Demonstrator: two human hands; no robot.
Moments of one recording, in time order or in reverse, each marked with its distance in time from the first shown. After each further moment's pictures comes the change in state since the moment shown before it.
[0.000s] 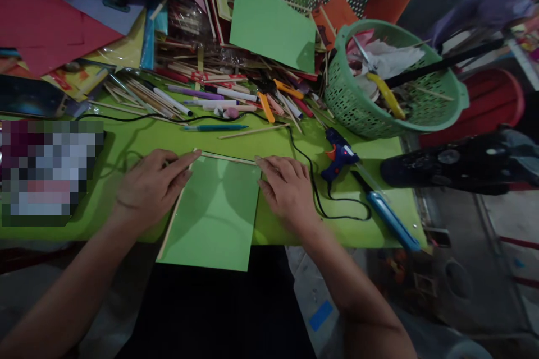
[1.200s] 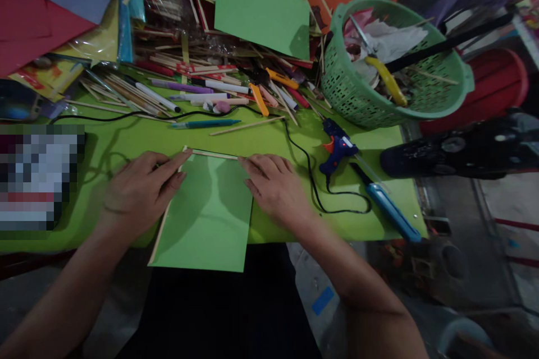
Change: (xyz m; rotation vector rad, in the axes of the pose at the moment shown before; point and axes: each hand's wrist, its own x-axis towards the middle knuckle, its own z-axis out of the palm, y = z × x) left_hand 0.003 0.004 -0.004 0.028 -0.104 -0.023; right_hand 0.010 -0.007 0.000 0.014 -0.210 -0.024
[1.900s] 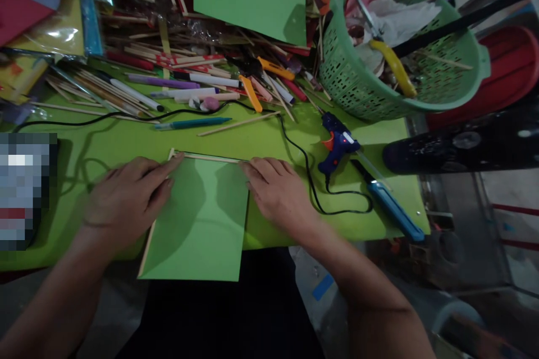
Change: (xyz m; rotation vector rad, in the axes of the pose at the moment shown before) left_hand 0.007 0.002 -0.004 0.055 -0.130 0.030; right_hand -0.003 0.006 -0.005 0.010 -0.040 -0.004
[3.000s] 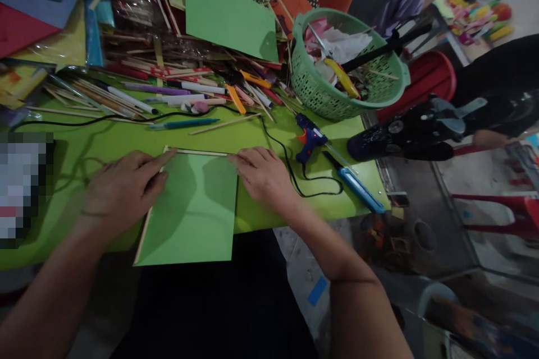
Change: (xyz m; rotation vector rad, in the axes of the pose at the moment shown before) left_hand 0.005 0.002 -0.003 0.001 -0.042 -0.059; right_hand 0.000 0.006 0.003 -0.015 0.116 -0.044
